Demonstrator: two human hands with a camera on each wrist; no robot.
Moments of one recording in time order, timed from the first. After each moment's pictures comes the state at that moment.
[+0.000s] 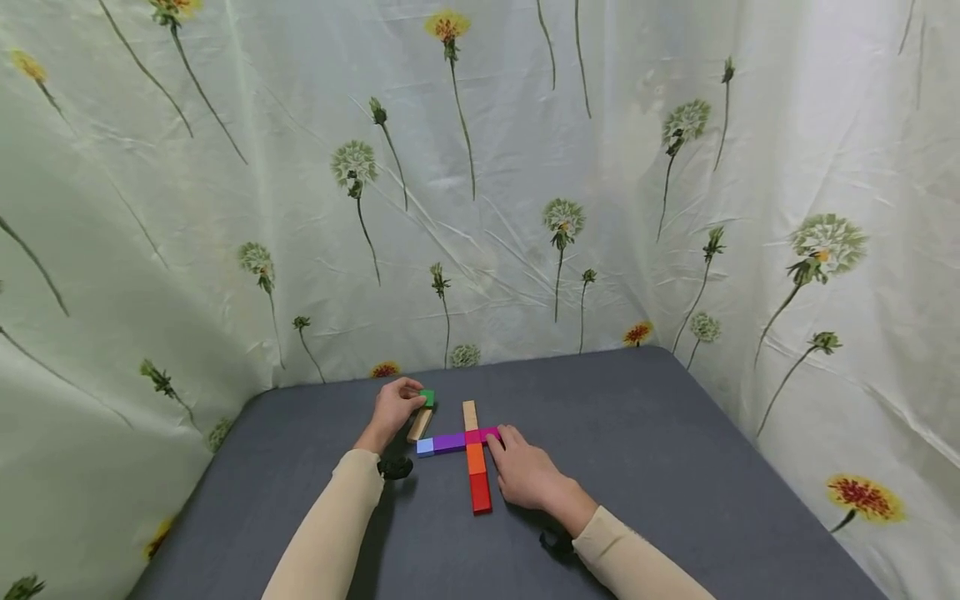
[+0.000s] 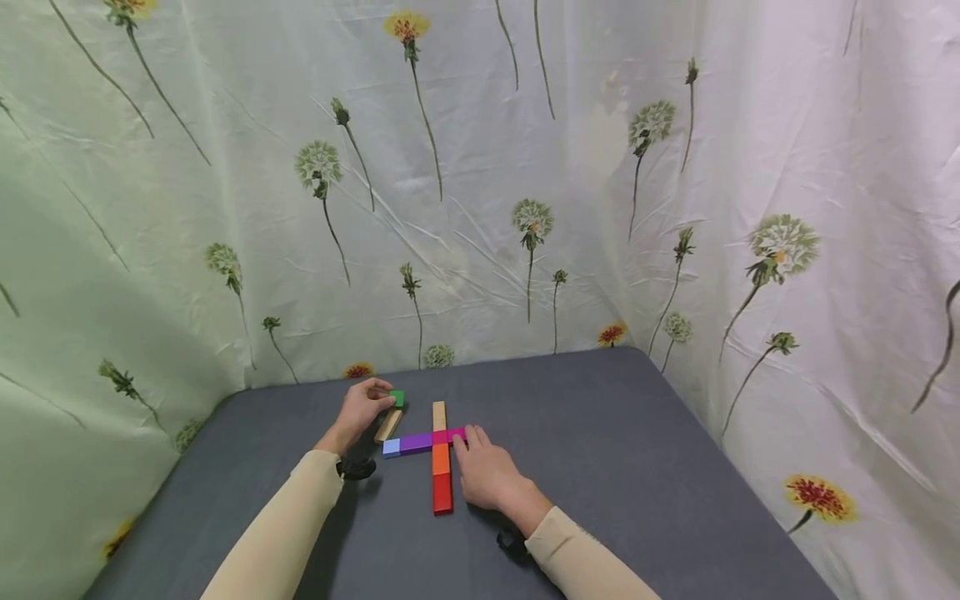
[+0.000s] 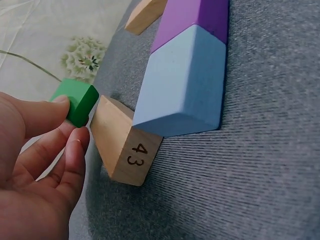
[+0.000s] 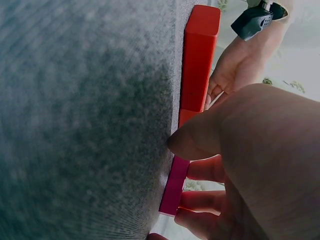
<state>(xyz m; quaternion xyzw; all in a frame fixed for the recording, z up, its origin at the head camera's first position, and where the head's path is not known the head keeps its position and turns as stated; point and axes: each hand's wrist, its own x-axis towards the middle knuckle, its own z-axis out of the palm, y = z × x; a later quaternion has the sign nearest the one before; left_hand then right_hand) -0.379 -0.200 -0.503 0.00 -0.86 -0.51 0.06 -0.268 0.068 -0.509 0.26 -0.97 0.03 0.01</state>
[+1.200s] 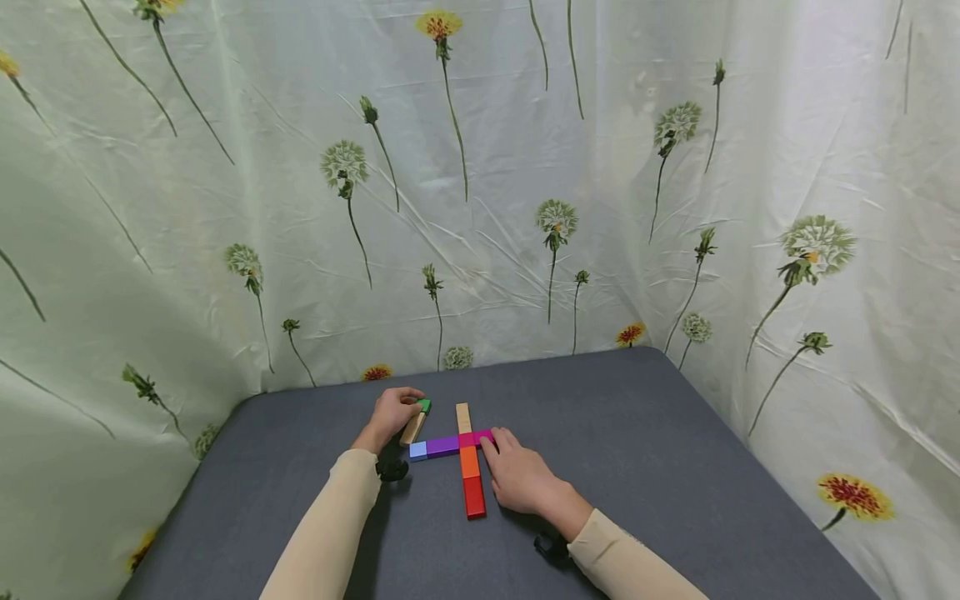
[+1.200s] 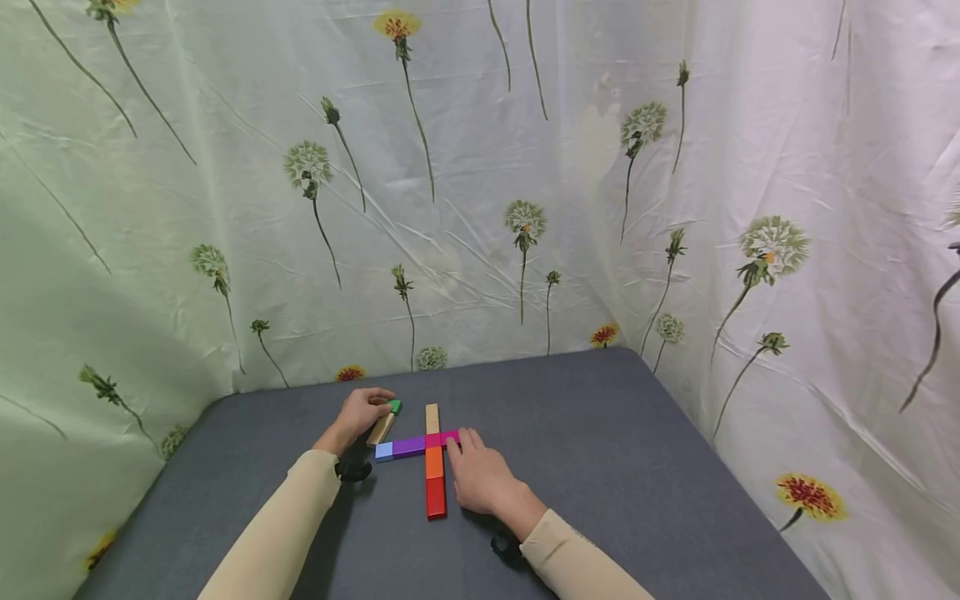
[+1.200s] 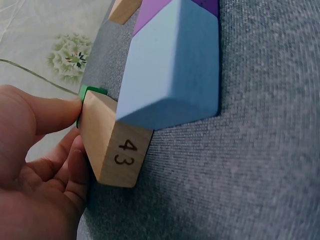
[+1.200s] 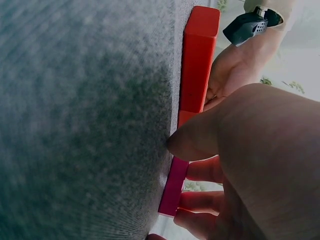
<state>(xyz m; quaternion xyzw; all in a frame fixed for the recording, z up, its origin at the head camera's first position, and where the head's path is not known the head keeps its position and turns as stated) -0.394 -0.199 -0.512 -0.01 -0.89 -0.46 -0.01 -0.267 0.065 -0.510 0.25 -0.97 0.02 0.01</state>
